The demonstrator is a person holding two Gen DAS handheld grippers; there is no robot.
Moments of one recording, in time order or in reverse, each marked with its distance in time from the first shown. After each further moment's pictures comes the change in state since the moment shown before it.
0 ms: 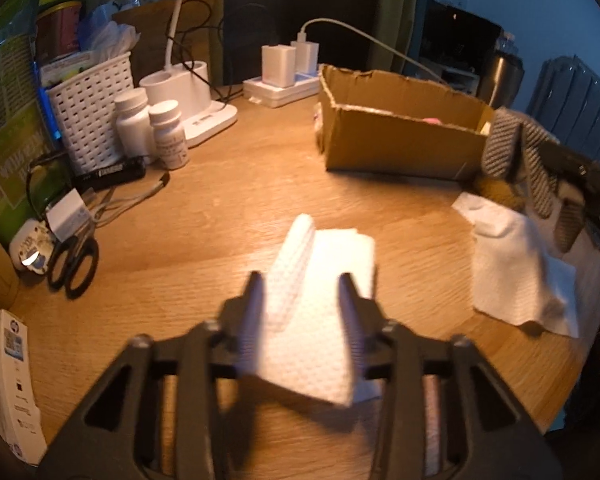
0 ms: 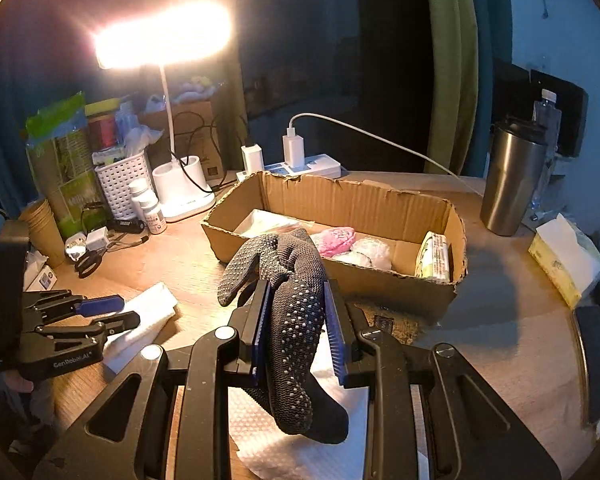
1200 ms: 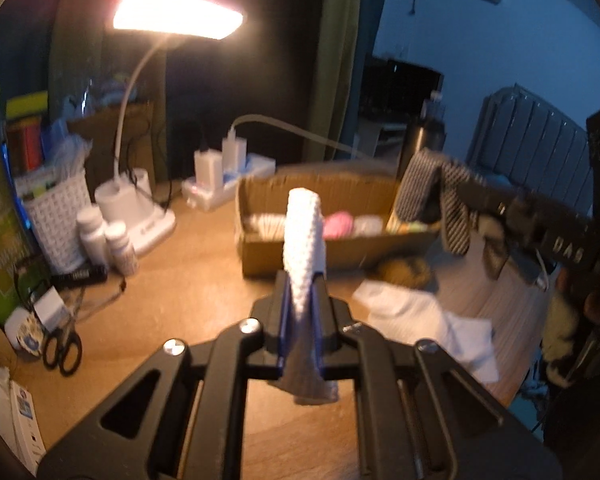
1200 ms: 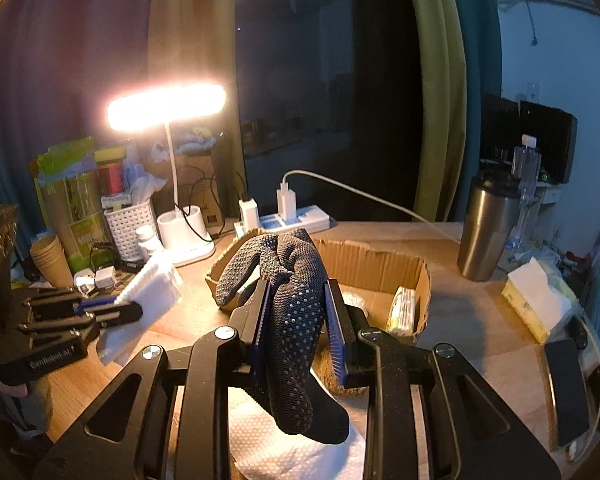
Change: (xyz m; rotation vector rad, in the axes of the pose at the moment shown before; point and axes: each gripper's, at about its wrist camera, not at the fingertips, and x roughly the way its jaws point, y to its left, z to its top) left arm -0.077 -0.041 0.049 0.068 -0.254 -0.192; right arm -0.046 -0.008 0.026 -0.010 -0.135 -0.018
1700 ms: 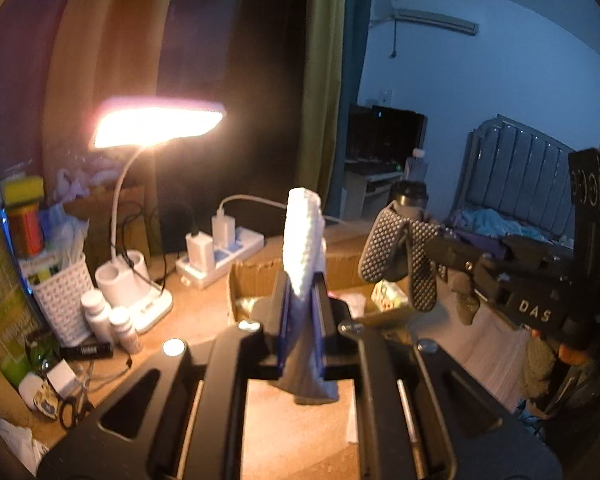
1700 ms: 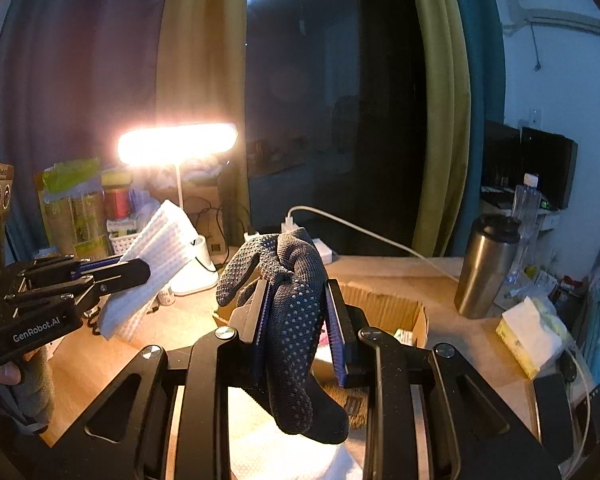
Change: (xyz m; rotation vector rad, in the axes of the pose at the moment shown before) left arm -0.026 -0.011 0.050 0.044 -0.179 -0.029; right arm -0.009 0.010 0.031 -0.037 -0.070 -0.006
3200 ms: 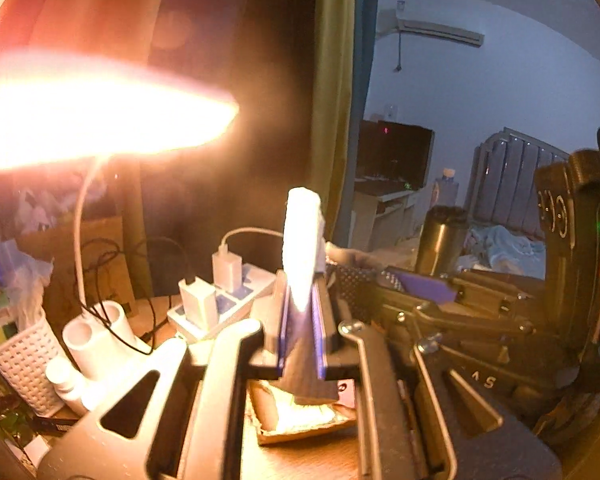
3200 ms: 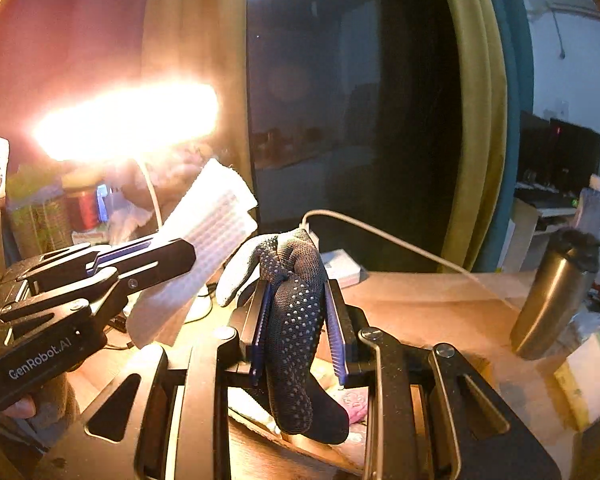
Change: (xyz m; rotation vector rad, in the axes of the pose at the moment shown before) left arm 0.107 0.043 0.025 -0.002 -0.057 0.001; right arm 0.130 0.003 0.023 0.001 0.033 0.066
